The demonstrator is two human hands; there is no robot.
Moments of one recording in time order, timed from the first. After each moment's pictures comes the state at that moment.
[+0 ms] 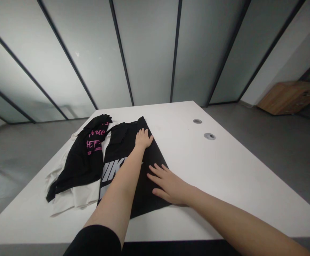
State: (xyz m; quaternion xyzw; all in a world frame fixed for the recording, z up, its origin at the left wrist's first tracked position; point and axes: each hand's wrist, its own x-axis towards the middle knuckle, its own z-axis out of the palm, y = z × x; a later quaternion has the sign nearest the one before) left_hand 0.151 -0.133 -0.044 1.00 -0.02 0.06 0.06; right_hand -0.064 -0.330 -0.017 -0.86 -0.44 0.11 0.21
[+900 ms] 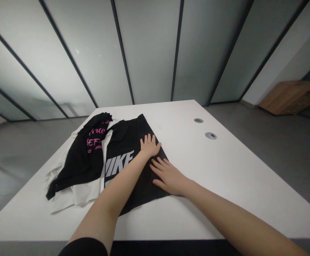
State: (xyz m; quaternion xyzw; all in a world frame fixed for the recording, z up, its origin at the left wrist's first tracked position) left_hand 0.100 -0.166 -0.057 1.00 -0.04 -0.02 0.06; right_hand -0.040 -0.324 -0.036 -0.90 -0.40 0.07 0.17
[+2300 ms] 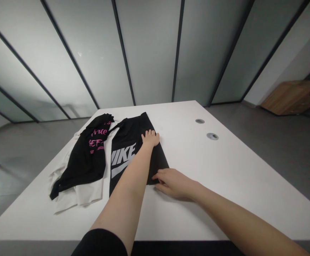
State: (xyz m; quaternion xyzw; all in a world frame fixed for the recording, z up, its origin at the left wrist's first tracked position) left_hand 0.152 -0.166 -0.037 0.99 0.01 -0.04 0.11; right_hand -0.052 -0.323 0.001 -0.87 -0.43 0.12 0.23
